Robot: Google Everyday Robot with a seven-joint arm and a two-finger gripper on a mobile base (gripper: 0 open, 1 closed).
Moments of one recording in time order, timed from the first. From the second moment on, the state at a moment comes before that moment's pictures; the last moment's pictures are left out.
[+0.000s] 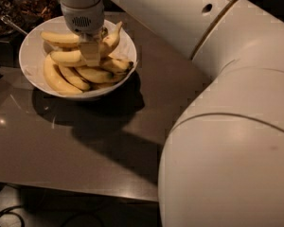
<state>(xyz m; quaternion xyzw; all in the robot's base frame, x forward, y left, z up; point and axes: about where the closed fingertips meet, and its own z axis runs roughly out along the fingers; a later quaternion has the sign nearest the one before) 0.600 0.111 0.935 -0.72 0.68 -0.06 0.08</state>
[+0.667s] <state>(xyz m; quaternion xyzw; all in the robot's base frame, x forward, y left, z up) 0.600 0.111 0.936 -0.72 0.68 -0.06 0.08</state>
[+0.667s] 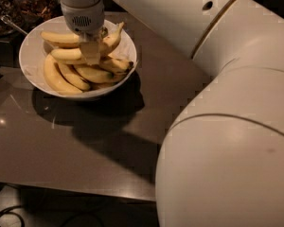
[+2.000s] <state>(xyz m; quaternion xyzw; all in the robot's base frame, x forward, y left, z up) 0.520 0.075 1.018 -0.73 0.65 -0.03 0.23</state>
